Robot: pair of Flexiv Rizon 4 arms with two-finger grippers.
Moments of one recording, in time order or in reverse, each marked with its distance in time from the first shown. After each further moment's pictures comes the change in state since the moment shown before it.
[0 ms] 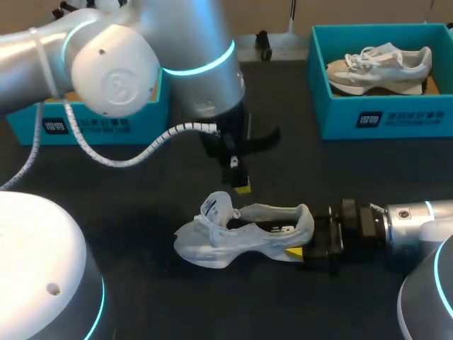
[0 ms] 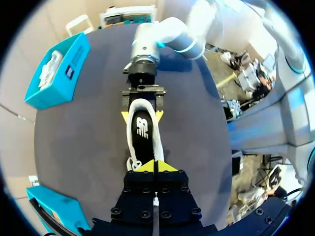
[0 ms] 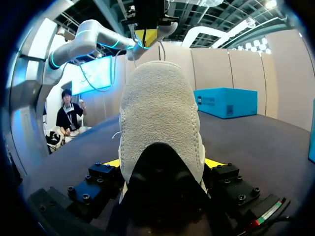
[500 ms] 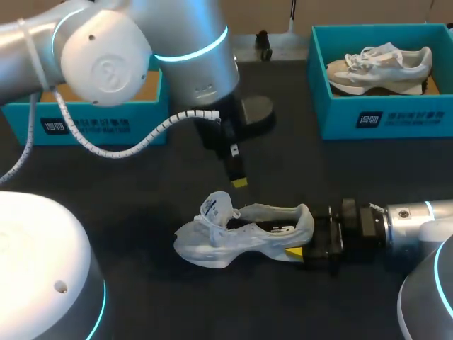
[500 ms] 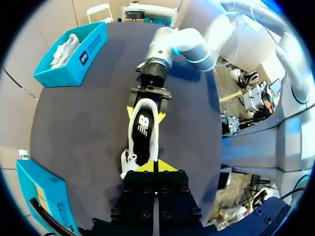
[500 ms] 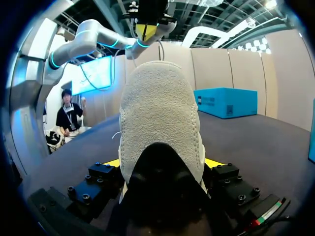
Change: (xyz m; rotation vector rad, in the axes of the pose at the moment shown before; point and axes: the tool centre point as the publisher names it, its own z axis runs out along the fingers) left arm 0.006 0.002 -0.025 0.016 0.015 -0.212; right arm 0.000 0.000 0.000 0.000 0.000 0.000
